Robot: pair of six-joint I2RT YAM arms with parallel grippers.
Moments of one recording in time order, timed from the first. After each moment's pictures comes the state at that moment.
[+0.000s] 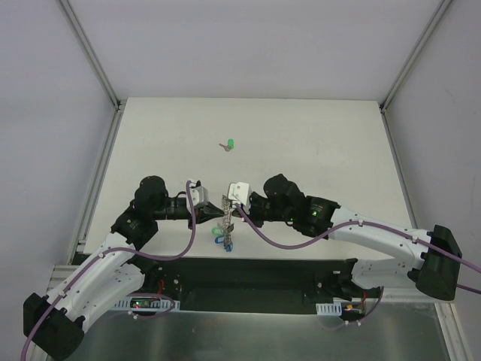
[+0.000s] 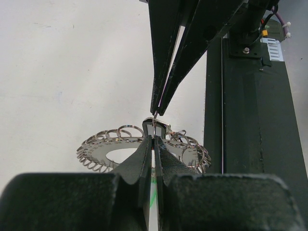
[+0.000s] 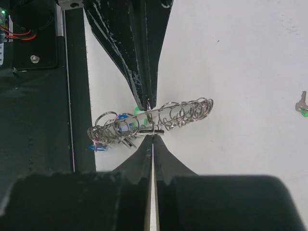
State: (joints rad) left arm -0.50 0.71 0.51 -0.10 0.91 0.24; right arm 1.10 1.20 0.91 -0.18 -0.23 -0.30
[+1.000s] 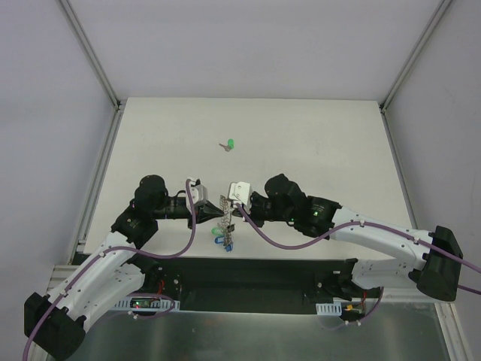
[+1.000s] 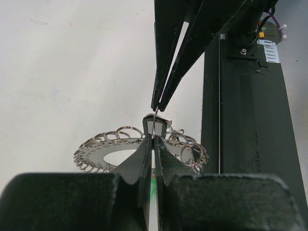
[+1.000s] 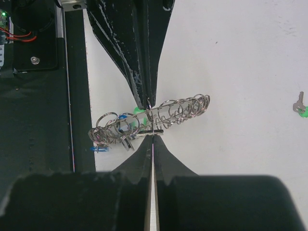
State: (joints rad) left arm -0.49 0.72 0.51 -0.10 0.93 0.23; right arm 1.10 1.19 0.91 -0.18 -0.23 -0.30
